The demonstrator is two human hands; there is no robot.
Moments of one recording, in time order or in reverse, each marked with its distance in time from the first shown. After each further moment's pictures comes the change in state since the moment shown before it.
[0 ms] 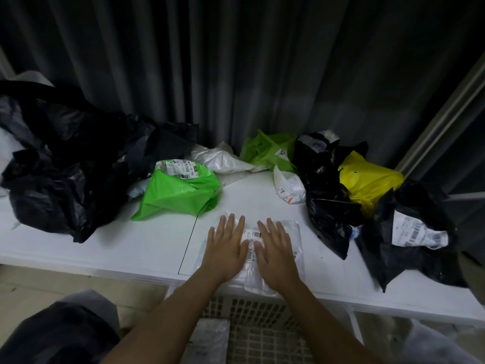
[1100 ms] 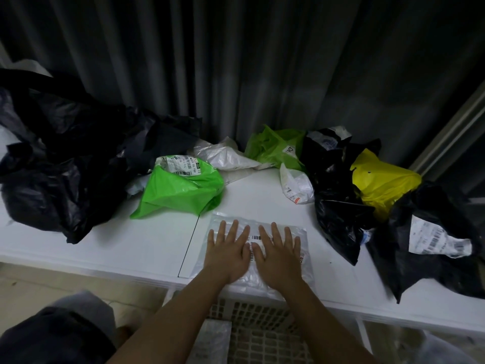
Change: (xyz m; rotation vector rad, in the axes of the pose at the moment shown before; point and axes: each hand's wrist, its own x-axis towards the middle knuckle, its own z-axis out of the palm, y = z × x) left_hand 0.015 -0.003 0.009 0.110 -0.153 -0.070; right_hand 0.017 -0.006 0.003 -0.278 -0.252 0.190
